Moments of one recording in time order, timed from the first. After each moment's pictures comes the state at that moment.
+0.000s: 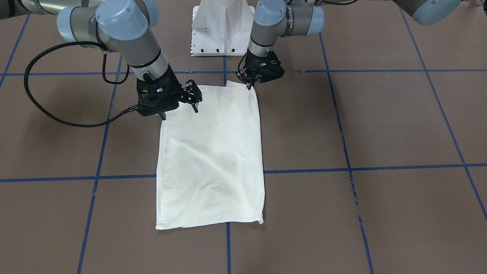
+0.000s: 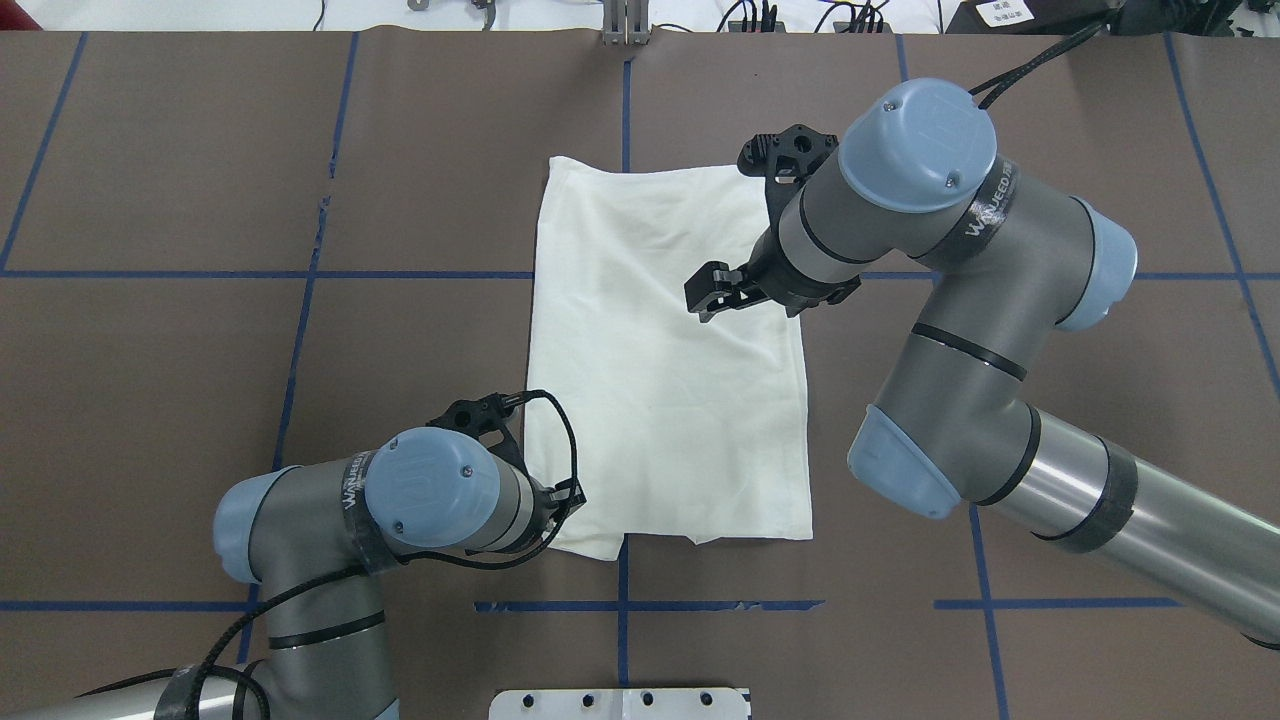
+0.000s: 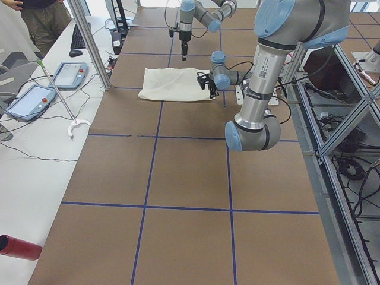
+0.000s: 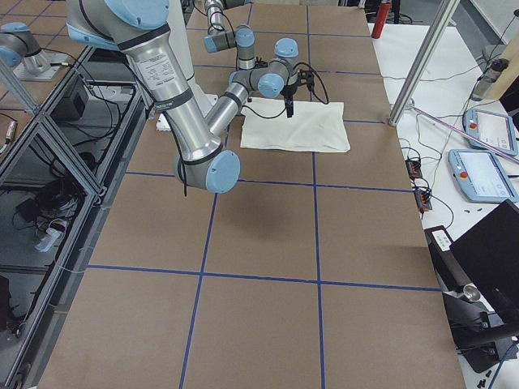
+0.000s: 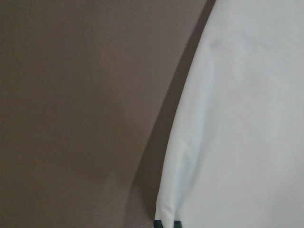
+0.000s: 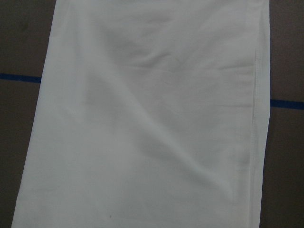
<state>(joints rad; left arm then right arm) -0.29 -2.08 -1.81 -1.74 -1.73 -1.78 0.66 -1.00 1.81 -1.49 2.00 1.07</state>
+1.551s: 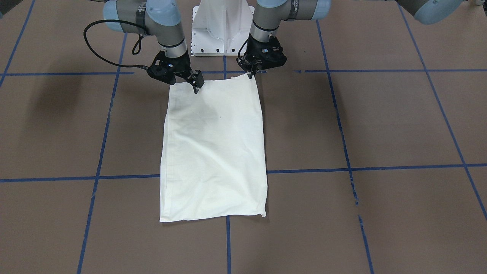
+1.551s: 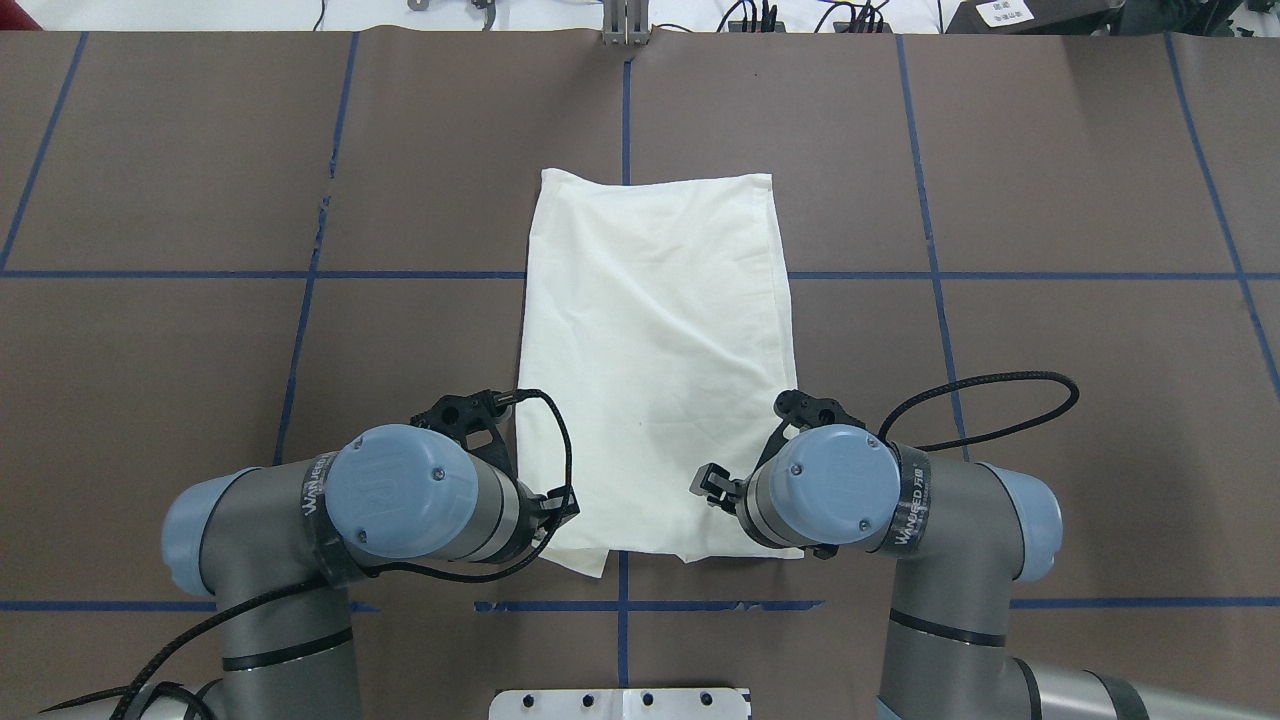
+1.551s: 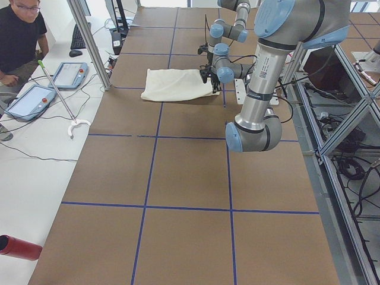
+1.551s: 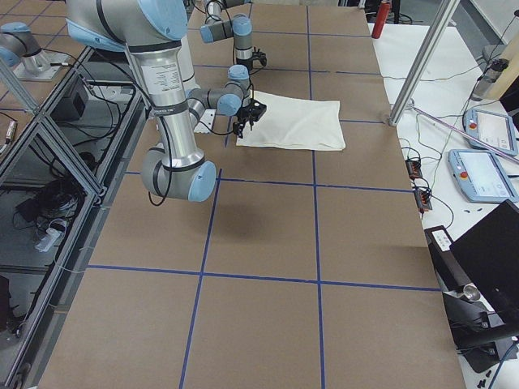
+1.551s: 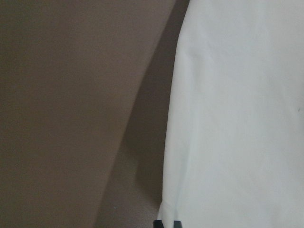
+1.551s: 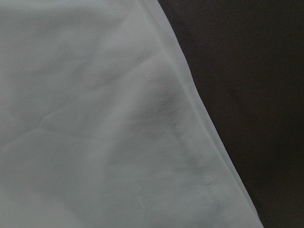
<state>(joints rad) -0.29 -2.07 -1.93 -1.63 -1.74 -1.72 0.29 -1.17 1.88 -1.50 1.71 1.85</state>
